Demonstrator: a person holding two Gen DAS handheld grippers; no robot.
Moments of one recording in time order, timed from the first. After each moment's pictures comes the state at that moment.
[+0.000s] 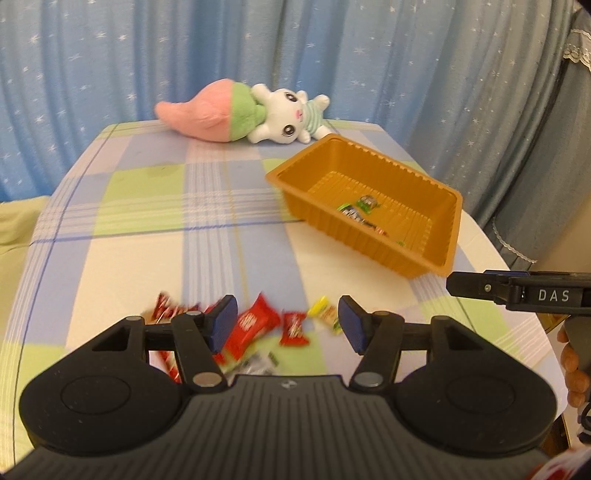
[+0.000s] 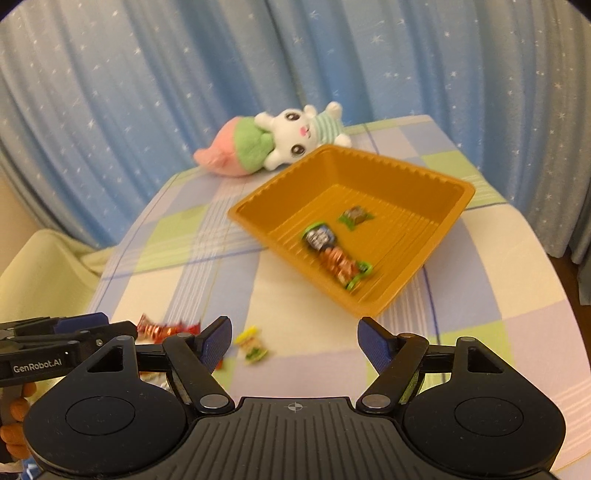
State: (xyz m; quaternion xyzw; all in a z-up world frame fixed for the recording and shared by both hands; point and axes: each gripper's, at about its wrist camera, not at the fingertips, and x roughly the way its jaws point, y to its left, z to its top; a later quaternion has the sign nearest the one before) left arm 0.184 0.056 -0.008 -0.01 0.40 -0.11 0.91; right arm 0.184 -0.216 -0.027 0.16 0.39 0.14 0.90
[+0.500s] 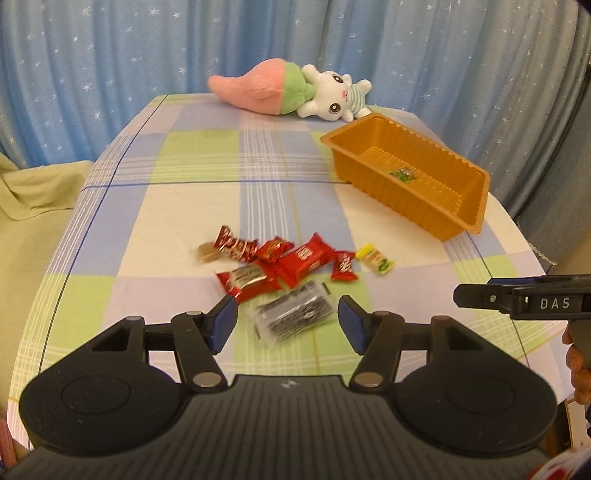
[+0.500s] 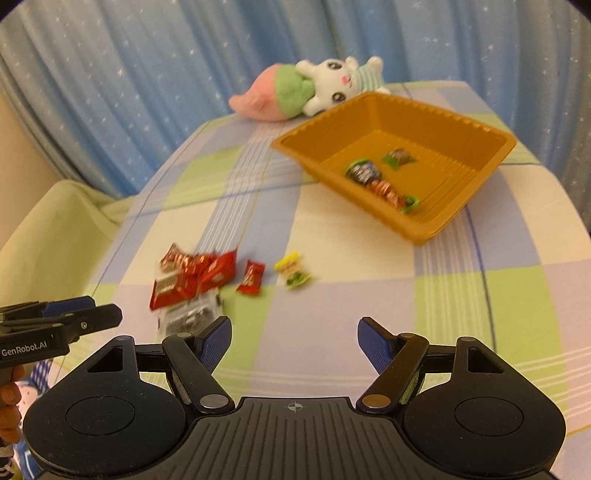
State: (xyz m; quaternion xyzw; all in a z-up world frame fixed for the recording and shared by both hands) left arm 0.128 0.099 -0.023 -0.02 0.41 -0.06 0.91; right arm 0.152 -0.178 -0.054 0.13 0.44 0.19 0.87
